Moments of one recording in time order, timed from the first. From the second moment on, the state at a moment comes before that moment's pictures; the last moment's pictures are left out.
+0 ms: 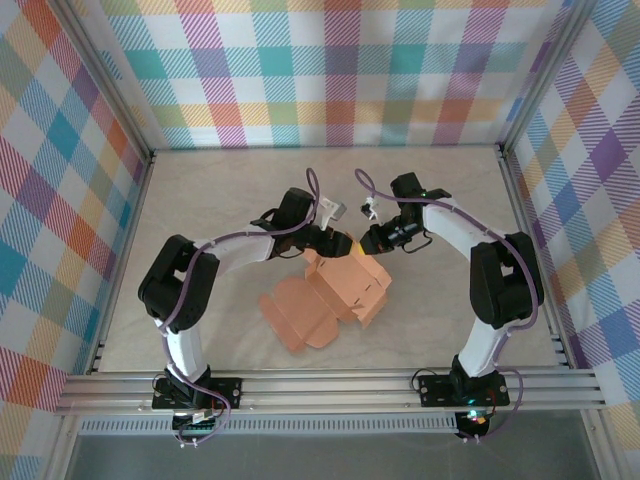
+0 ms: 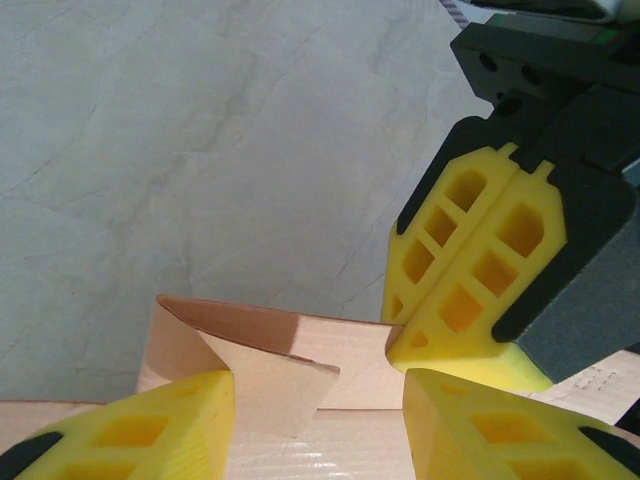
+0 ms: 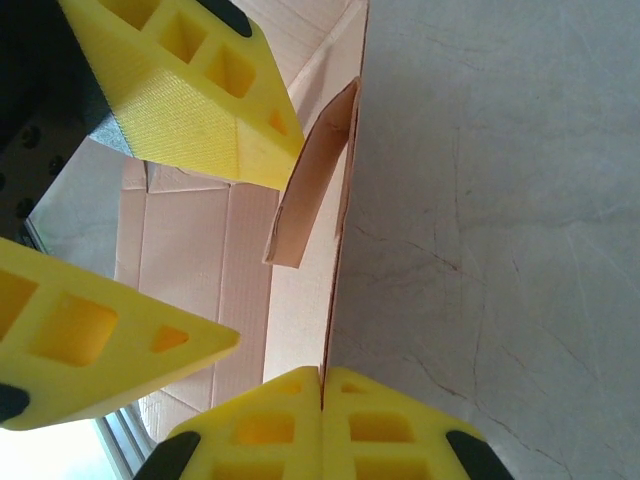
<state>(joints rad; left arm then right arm) -0.59 1.85 1.17 -0.03 0.63 -0.21 0.35 1.78 1.29 -0.81 -0.69 -0.13</state>
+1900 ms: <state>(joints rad) -0.34 1.41 0.75 0.14 0.27 -0.44 0.60 1.51 1.00 -0.36 0.14 -0.32</state>
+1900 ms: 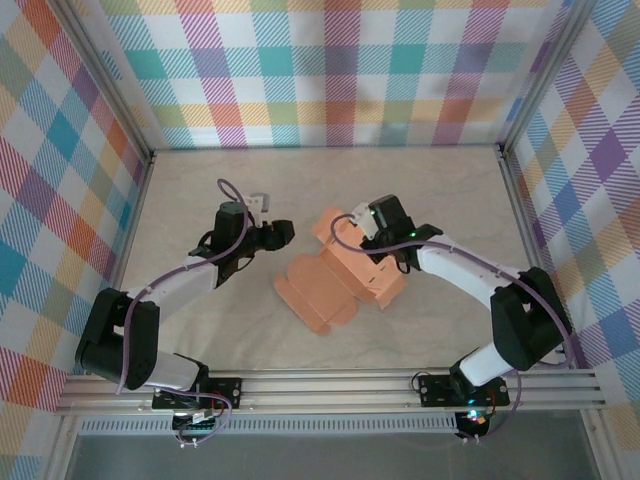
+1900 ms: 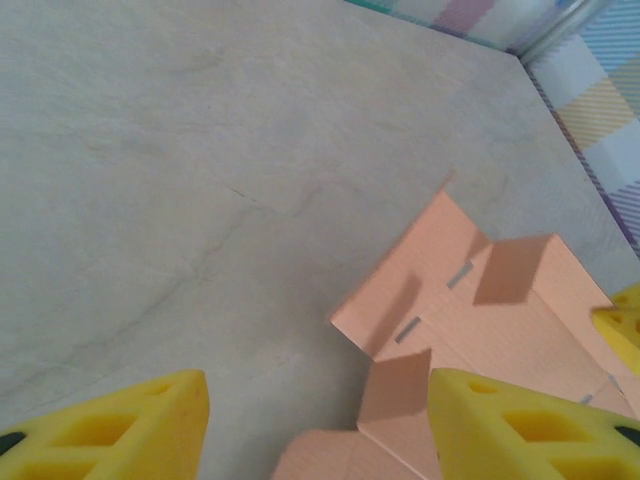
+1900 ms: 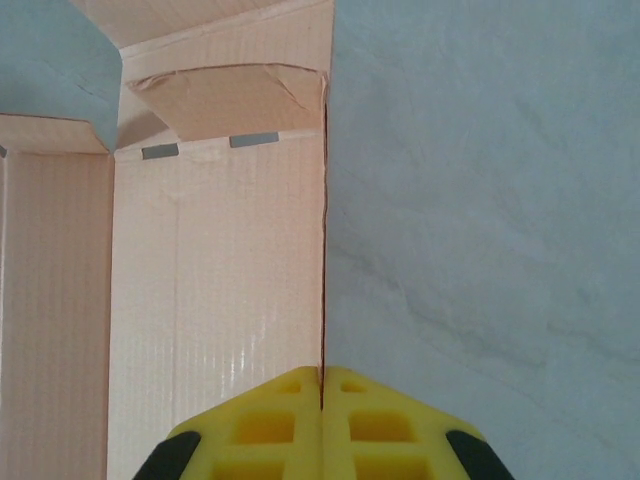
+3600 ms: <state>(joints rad) -0.14 1.45 0.66 0.14 0.30 -0.54 1.09 1.89 0.58 1.19 0.73 -1.47</state>
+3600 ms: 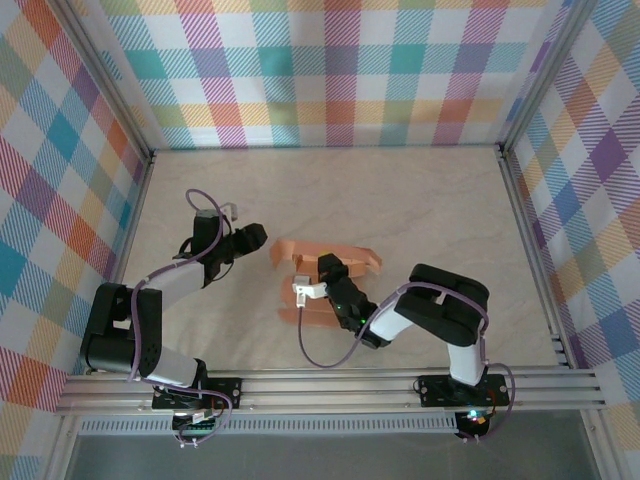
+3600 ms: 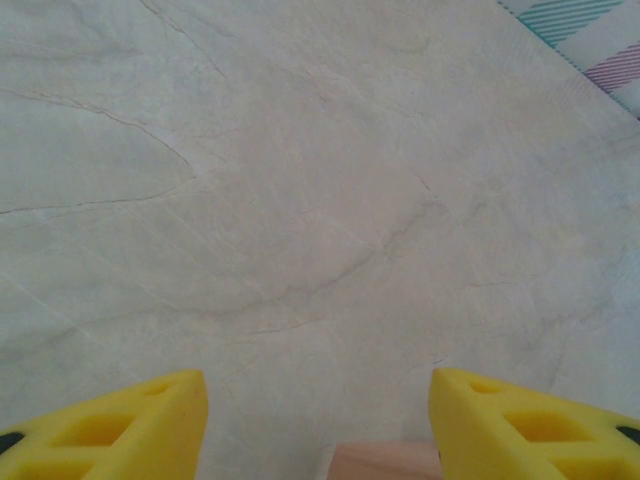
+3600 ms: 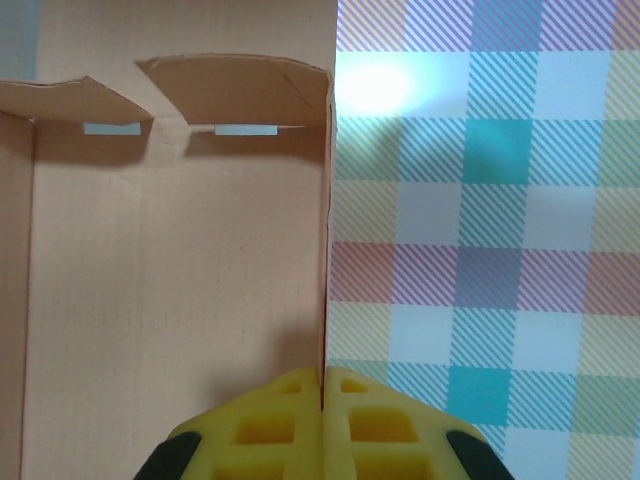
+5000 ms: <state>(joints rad) -0.27 1.72 0.77 0.15 0.56 -0.50 1.09 1.81 0.49 1.16 0.71 -1.39</state>
